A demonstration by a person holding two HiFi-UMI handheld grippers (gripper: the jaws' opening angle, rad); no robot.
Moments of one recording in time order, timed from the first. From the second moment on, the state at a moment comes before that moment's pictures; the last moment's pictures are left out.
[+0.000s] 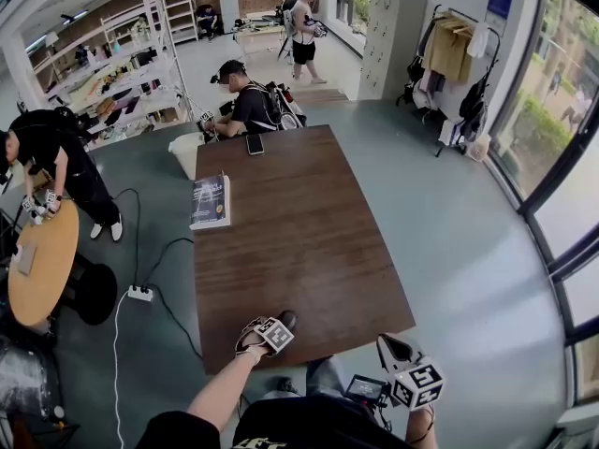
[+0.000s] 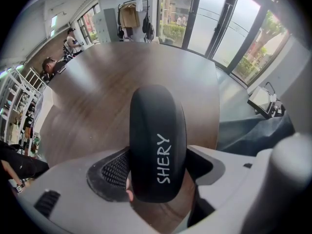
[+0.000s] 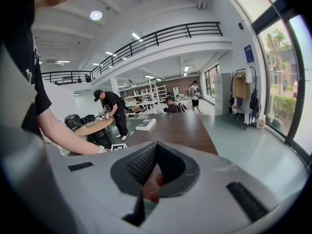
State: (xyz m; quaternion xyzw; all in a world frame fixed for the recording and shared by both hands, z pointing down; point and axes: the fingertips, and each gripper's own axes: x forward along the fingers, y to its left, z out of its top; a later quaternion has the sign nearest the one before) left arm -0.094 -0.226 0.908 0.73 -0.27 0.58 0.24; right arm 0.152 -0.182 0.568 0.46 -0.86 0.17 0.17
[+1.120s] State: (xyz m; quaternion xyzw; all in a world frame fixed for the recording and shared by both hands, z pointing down) left arm -0.067 -0.207 0.930 0.73 -0.15 0.66 0.07; right arm 0.166 -0.183 0.573 0.46 -0.85 0.18 0.17
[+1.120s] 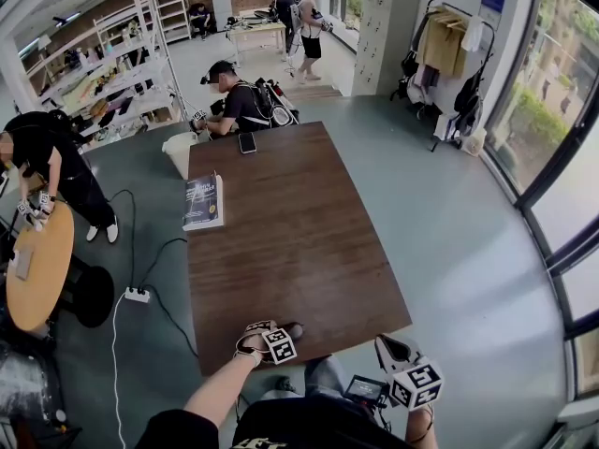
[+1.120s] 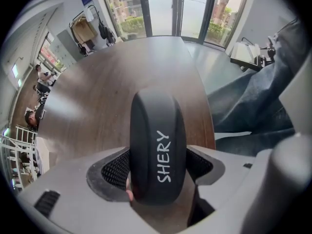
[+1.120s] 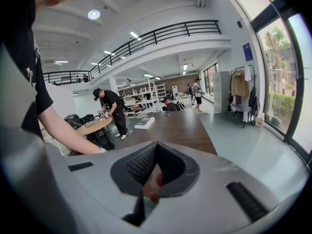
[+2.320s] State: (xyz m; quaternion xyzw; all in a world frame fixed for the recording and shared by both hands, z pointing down) left arm -0.072 -0.206 0.924 0.73 -0.17 0.66 0.06; right arm 0.174 -0.173 0.571 0.46 -0.85 0.19 0.16
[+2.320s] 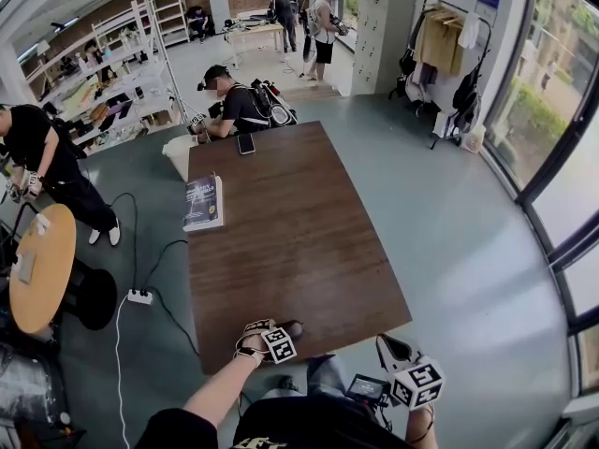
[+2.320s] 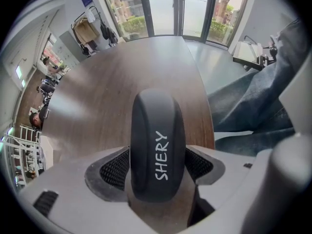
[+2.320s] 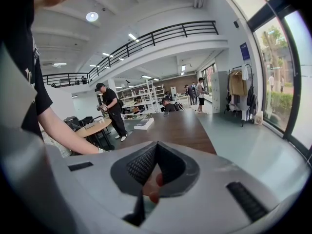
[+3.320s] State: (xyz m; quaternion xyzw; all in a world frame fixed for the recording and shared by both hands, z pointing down) left arm -0.071 -0.198 0.879 0.75 -0.24 0.61 0.06; right arm 0.147 -0.158 0.569 0.43 -0.87 0.17 0.16
